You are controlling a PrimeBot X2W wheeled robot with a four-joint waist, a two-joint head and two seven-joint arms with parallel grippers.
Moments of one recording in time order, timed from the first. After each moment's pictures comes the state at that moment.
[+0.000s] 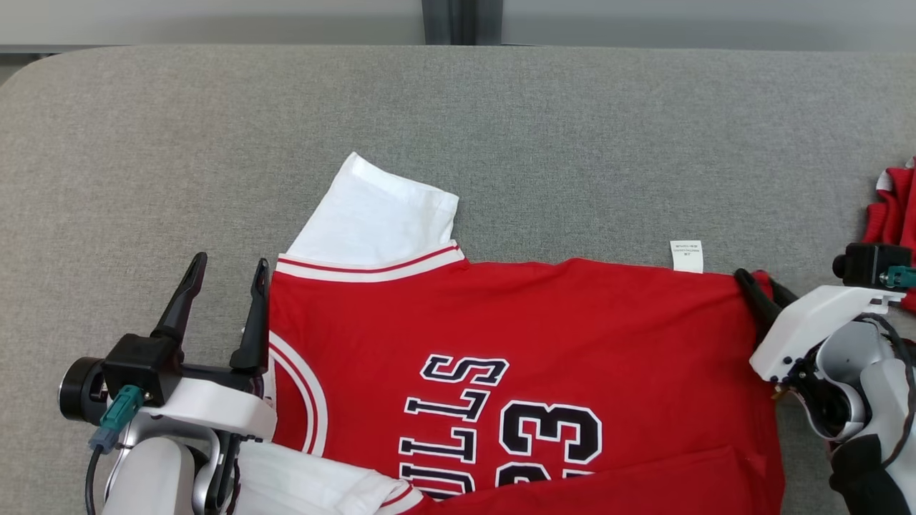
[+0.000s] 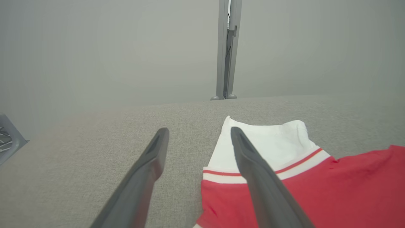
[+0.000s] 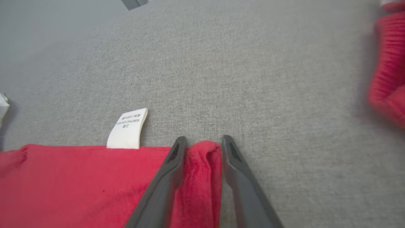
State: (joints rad) left arm -0.22 0.12 -0.04 0.26 -0.15 -0.09 -0.26; right arm -0.49 -0.23 0.15 0.64 0.60 0.13 0.20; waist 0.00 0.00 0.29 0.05
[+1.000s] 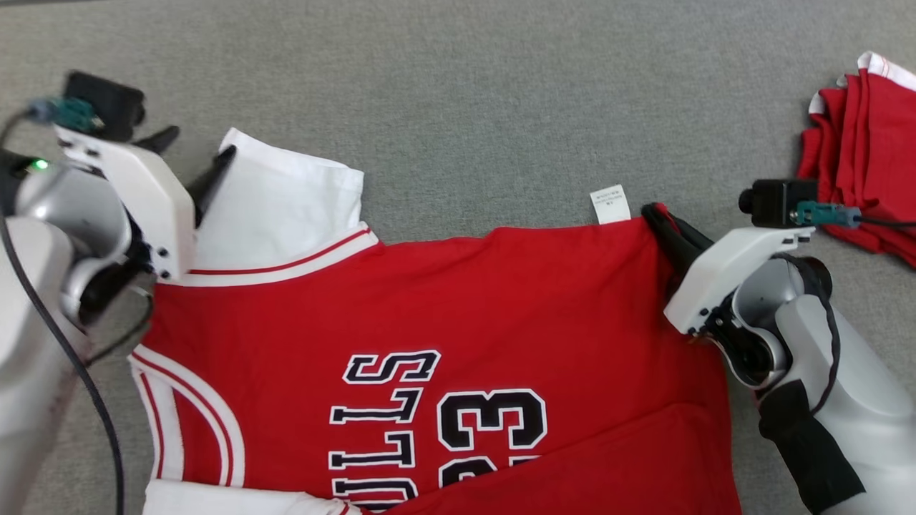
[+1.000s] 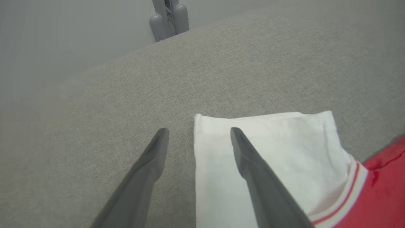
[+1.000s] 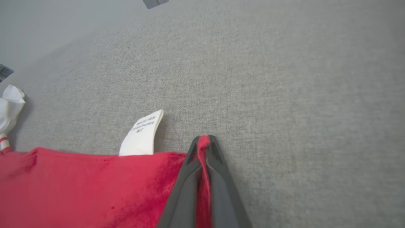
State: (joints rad) left arm -0.77 0.49 -0.49 0.42 -0.61 -0.13 0.40; right arm -0.64 -0.17 0.37 0.65 0.66 0.13 0.13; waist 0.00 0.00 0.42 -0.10
